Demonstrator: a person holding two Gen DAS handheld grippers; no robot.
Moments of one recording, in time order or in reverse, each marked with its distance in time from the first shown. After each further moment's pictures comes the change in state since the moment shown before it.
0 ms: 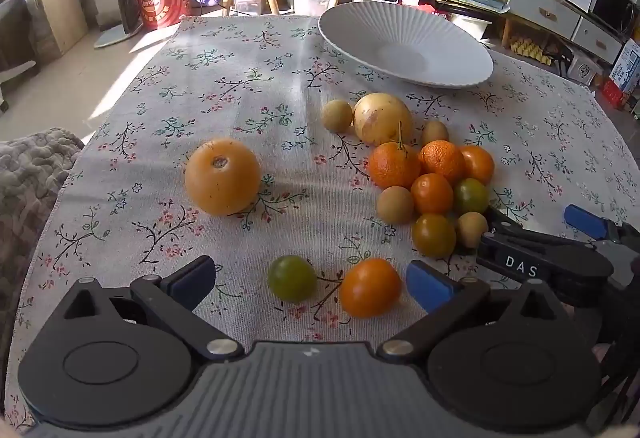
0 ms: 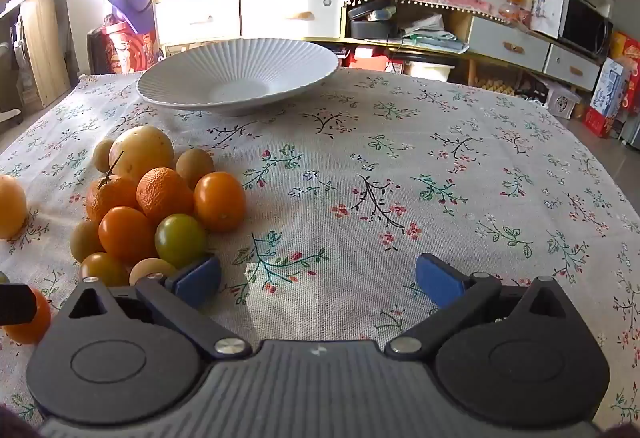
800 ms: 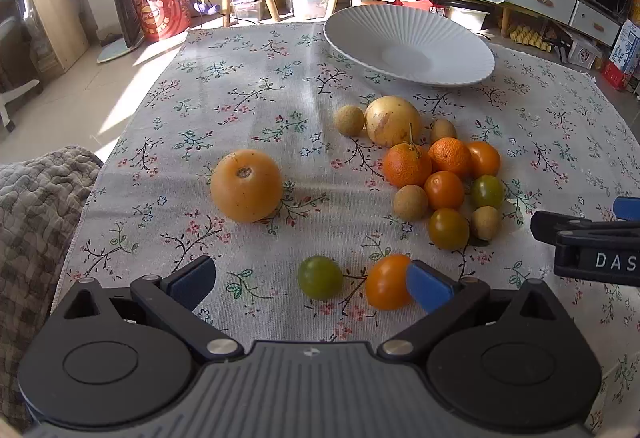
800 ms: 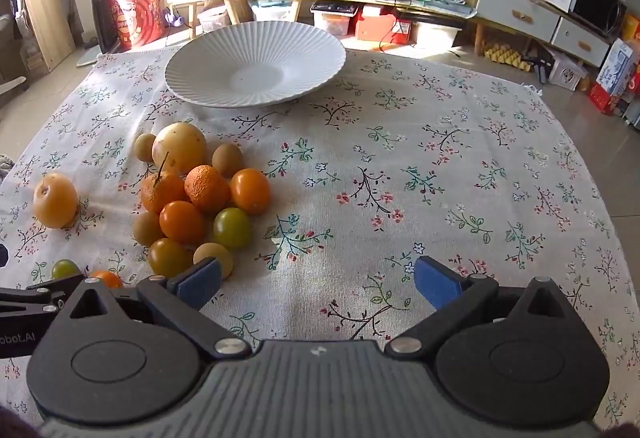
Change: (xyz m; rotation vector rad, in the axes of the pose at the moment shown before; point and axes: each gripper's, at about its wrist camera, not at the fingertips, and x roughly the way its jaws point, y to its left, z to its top) left arm -0.013 0.007 0.004 0.082 0.040 0.043; right arm -0.042 0.001 0.026 -0.025 0.207 0.020
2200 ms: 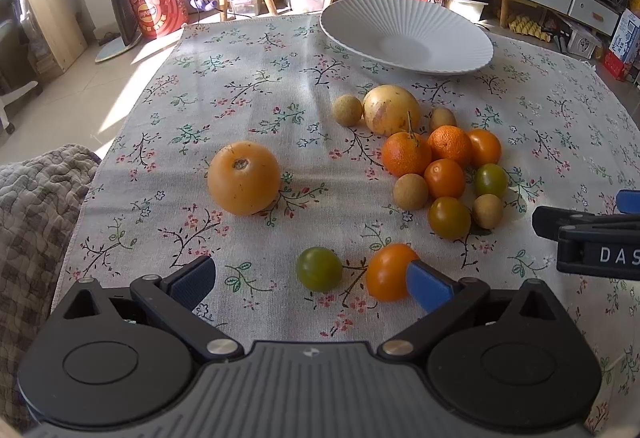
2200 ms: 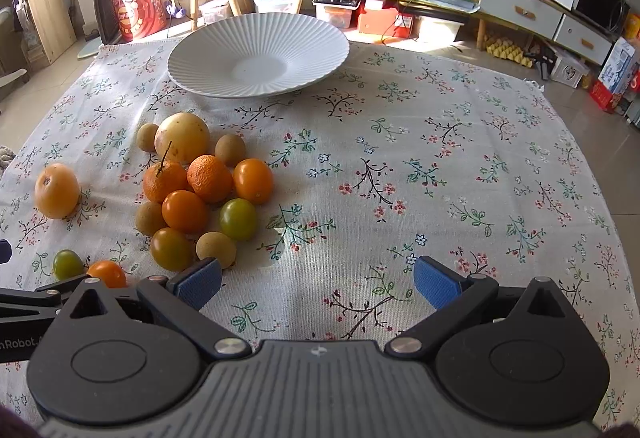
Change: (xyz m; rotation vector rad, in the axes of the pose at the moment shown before) left arm 0.004 0.001 -0.003 0.016 0.014 0.003; right arm 0.001 0.004 -0.003 0.004 0.017 0.001
